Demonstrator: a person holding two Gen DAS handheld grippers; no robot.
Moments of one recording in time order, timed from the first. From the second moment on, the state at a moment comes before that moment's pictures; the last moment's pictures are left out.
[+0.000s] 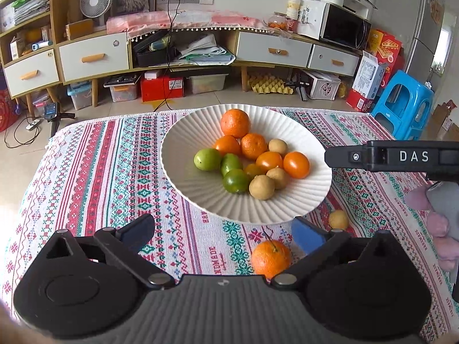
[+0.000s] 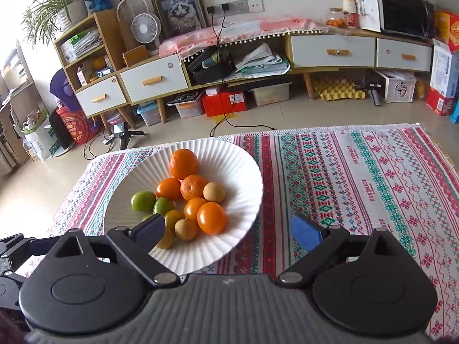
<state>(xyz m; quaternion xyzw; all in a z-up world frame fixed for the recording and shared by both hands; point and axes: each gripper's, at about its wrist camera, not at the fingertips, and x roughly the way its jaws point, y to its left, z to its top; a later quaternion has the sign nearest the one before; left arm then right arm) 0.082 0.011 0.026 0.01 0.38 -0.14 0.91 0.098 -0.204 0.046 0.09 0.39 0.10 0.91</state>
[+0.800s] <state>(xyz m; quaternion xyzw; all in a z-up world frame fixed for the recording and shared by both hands) 0.051 -0.006 -0.014 0.02 0.41 -0.16 0.90 0.054 -0.217 0.006 0.01 0.42 0.08 0.91</state>
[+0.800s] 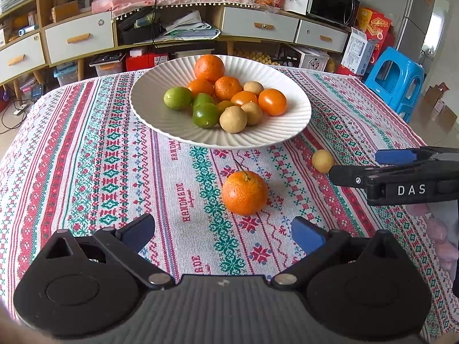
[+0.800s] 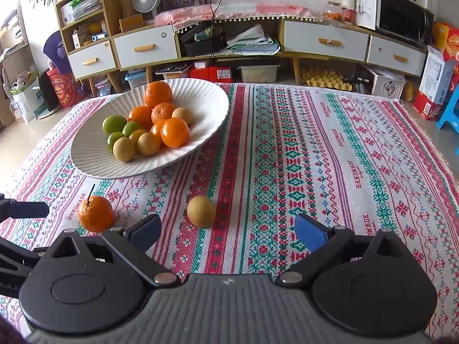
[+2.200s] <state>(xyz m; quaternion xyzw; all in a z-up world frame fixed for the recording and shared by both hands) 0.050 -0.032 -0.024 0.04 0.34 -0.17 0.92 0.050 -0.204 -0.010 -0.04 0.40 0.09 0.91</state>
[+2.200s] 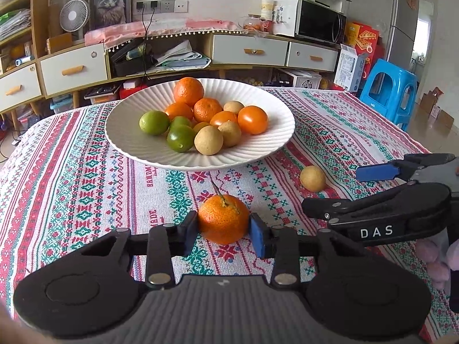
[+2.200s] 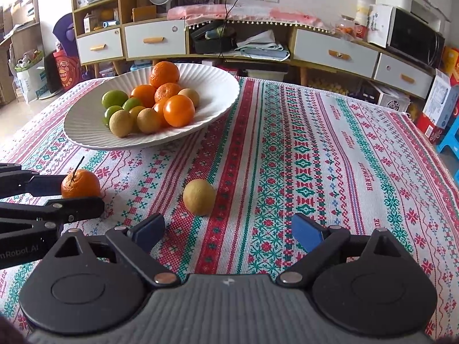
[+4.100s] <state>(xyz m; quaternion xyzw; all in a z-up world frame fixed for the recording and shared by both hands) 0.069 -0.001 0.022 0.00 0.32 -0.19 0.93 0.075 -0.186 0.035 0.02 0.36 0.16 0.92</state>
